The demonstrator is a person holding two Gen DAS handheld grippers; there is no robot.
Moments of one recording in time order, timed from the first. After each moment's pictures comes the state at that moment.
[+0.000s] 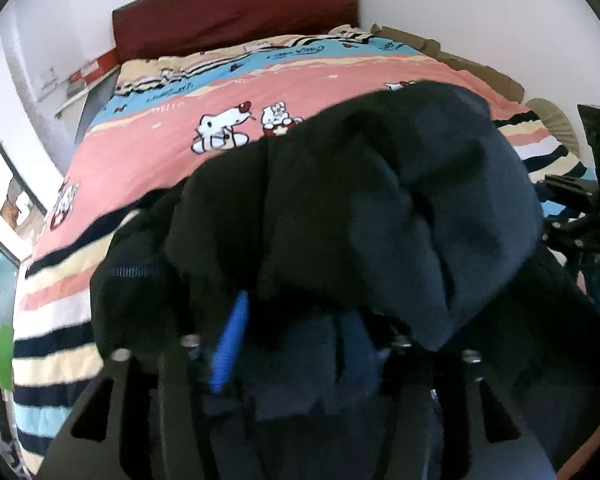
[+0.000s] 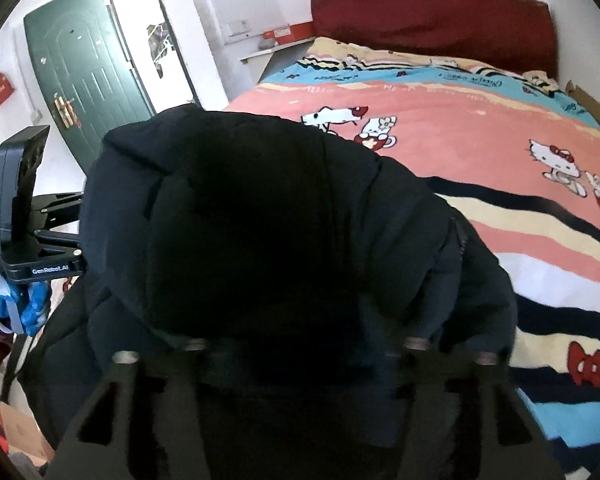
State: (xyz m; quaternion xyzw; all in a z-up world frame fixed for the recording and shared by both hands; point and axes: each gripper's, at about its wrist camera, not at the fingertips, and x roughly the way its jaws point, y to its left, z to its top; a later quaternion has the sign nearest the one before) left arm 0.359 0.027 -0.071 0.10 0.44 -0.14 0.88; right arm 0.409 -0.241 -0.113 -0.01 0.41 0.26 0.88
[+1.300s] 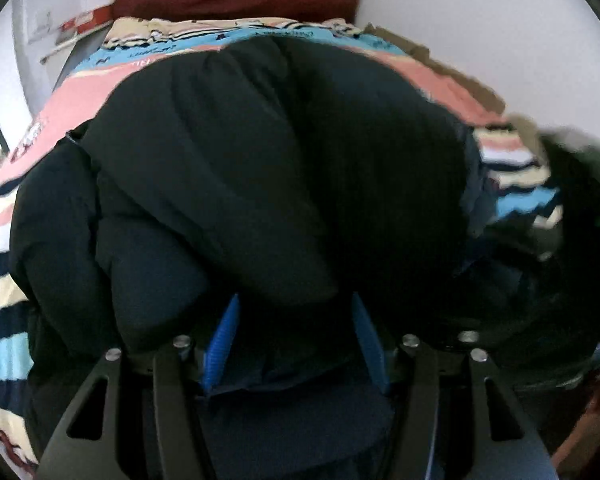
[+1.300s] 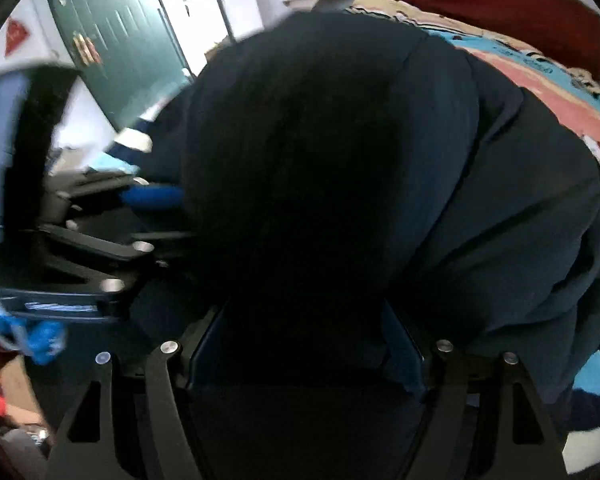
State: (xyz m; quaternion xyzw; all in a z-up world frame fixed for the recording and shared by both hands) left arm 0.326 0.012 -0.115 -0.01 0.46 -0.18 0.87; right arm 0.358 -0.159 -0.159 -0.08 0.47 0.29 0.83
